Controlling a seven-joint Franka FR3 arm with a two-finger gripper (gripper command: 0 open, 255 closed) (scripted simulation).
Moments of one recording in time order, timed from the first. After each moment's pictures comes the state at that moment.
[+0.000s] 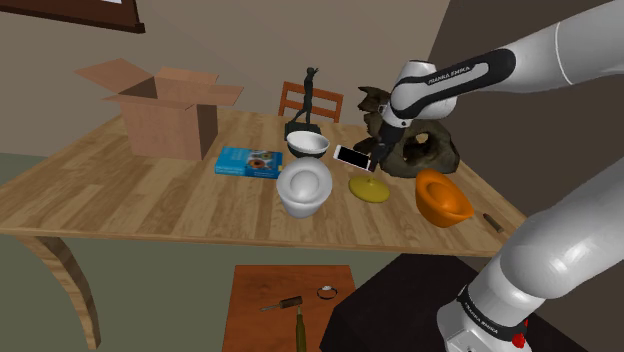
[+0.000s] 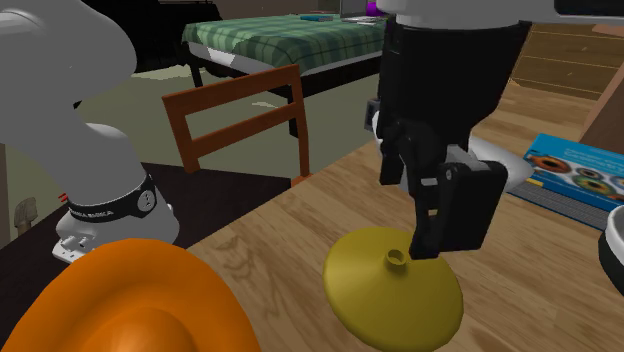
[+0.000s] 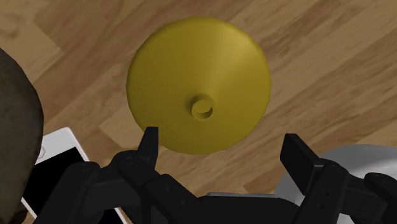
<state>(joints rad) -0.05 -0.22 -0.16 -2.42 0.02 2.24 -0.45</state>
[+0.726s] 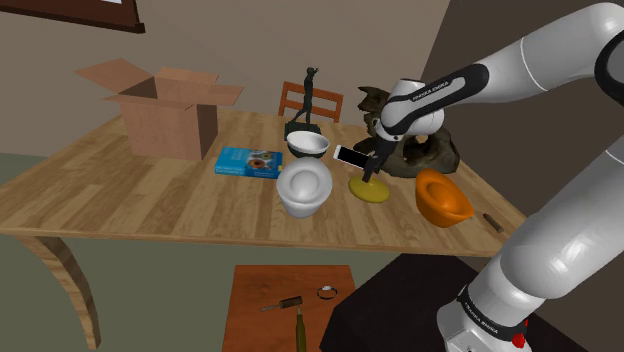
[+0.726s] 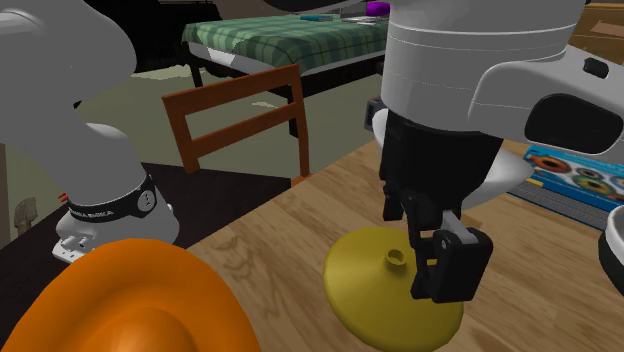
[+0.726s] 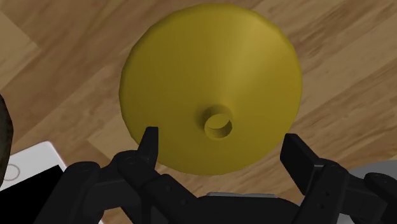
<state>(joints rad) -0.05 -0.11 -0.17 -2.45 0.06 2.38 -0.49</state>
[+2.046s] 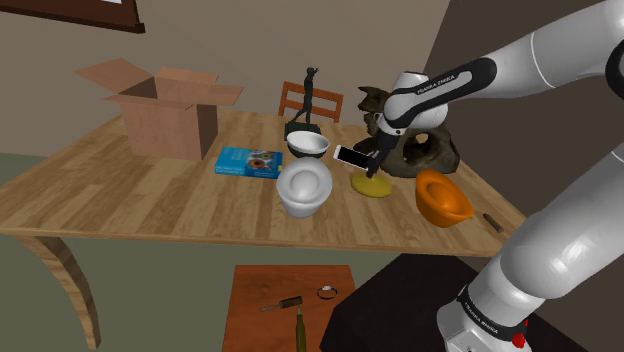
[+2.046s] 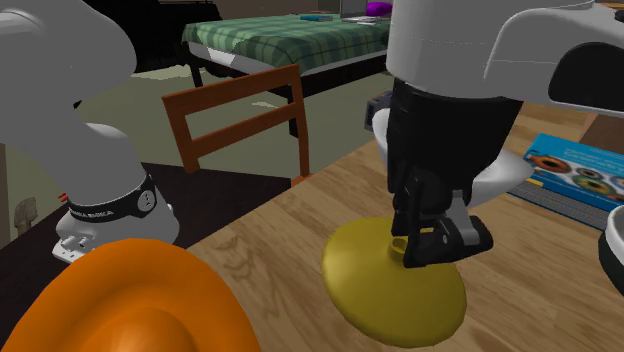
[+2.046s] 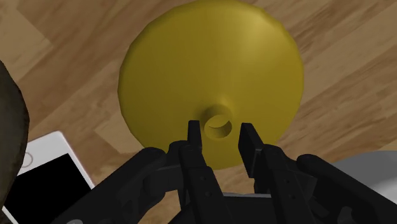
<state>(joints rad) -0.05 -0.14 -0.17 -2.43 0.05 2.33 -0.48</state>
